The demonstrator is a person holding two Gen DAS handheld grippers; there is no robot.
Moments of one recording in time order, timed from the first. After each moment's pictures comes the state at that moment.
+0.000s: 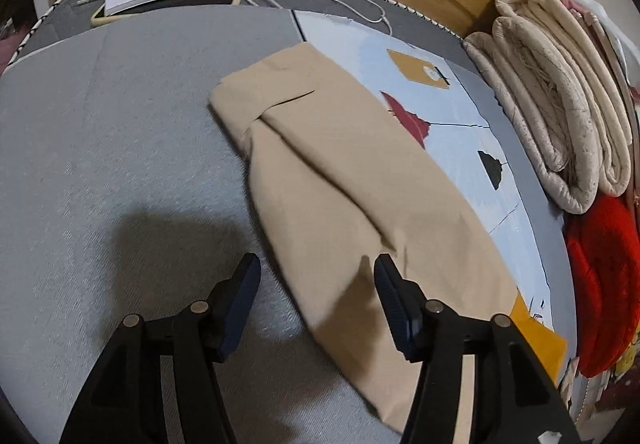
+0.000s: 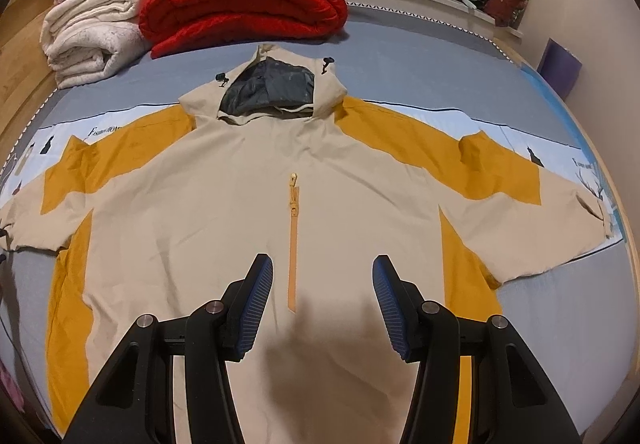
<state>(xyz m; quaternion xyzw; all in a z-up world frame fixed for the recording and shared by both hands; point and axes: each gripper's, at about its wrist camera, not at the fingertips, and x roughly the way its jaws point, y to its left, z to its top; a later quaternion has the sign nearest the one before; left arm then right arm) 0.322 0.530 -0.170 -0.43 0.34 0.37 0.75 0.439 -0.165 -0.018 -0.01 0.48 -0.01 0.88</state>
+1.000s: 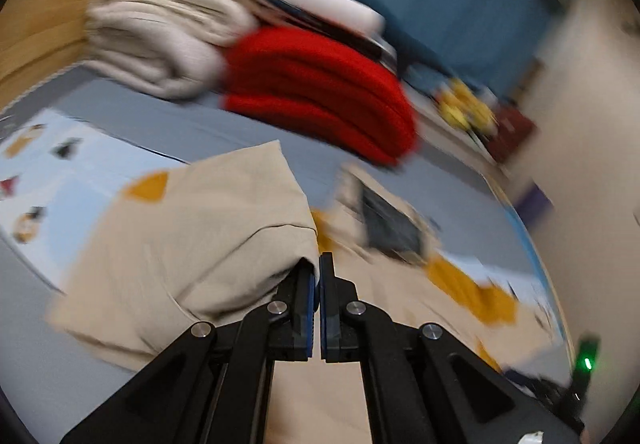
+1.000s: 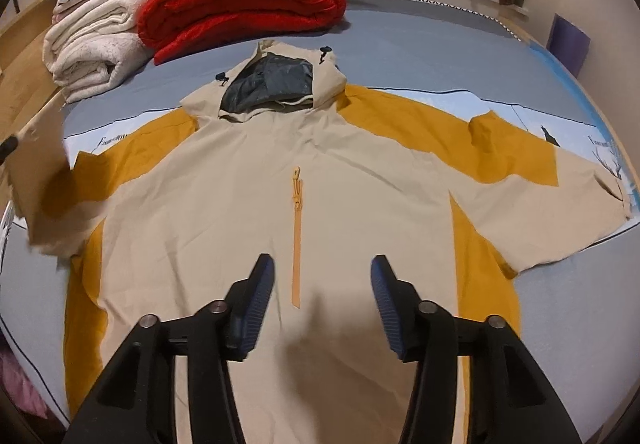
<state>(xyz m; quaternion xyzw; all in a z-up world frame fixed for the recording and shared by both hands) 0.420 0.100 0.013 -0.19 0.35 -0.07 0.91 0.443 -0.187 -0.026 0.03 0.49 0.02 0.87</state>
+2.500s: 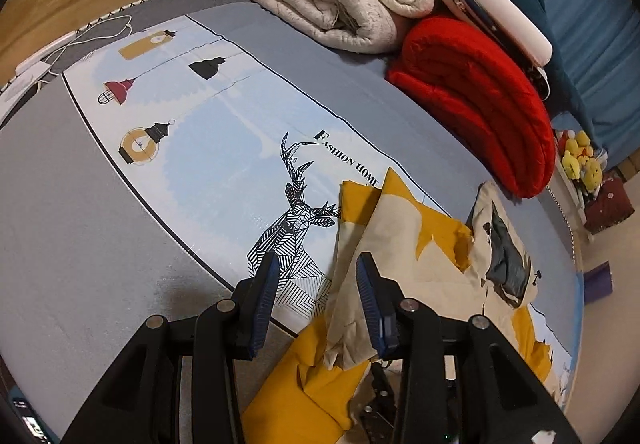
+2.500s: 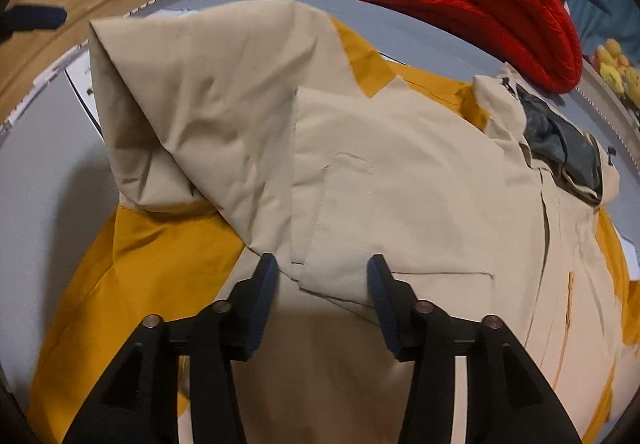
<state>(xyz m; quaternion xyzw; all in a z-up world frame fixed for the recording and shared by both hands) 0.416 0.271 -0.020 -0.30 0.44 0.15 0.83 0.488 0.099 -0.123 -0.17 0.46 0.22 0.84</state>
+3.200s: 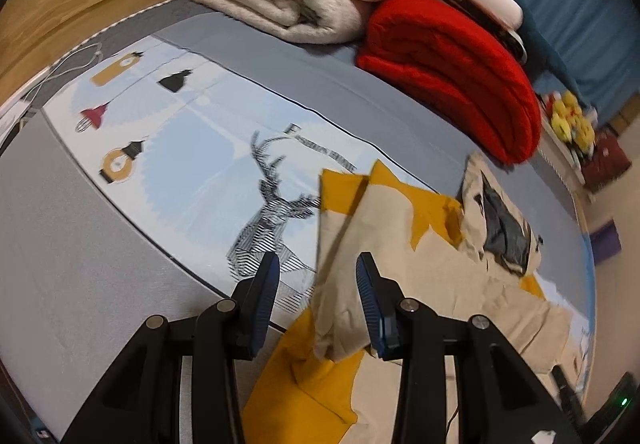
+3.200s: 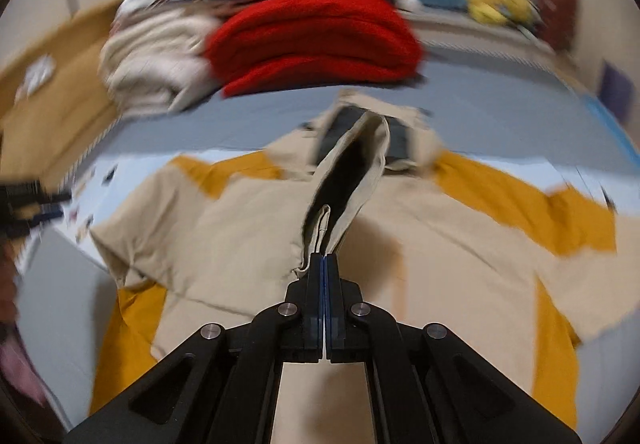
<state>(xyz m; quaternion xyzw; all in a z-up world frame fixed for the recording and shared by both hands) 0.429 0.236 -0.018 -0.24 0.45 0.11 0.85 0.464 -0.142 -0.008 0.07 0.41 0.09 0.91</state>
